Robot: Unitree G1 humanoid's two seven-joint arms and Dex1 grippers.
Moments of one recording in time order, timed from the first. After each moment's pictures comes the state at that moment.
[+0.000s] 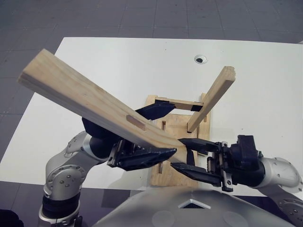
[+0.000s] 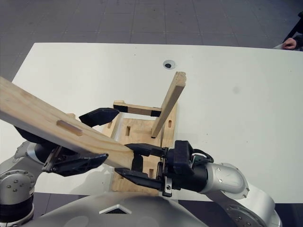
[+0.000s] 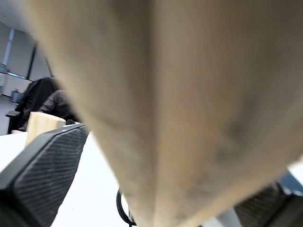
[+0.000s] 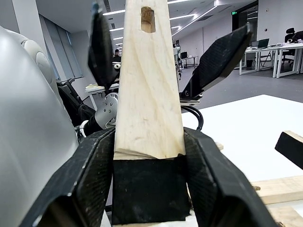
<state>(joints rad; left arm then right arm) 0.17 0.49 0.05 -0.77 -1.28 0.54 -0.83 0.36 -0.75 0.16 -1.03 0.96 0.38 0.60</state>
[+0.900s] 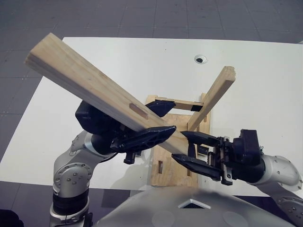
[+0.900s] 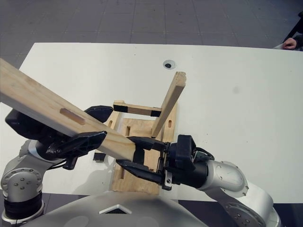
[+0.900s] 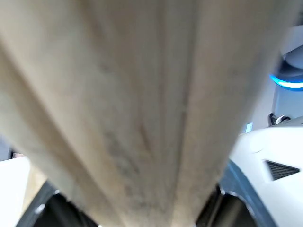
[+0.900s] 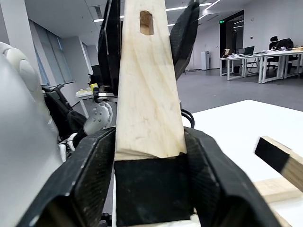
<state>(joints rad) 0.14 0.40 0.04 -0.75 -1.20 0.50 -0.84 0.34 -0.76 0.20 -1.01 0.97 0.33 0.53</state>
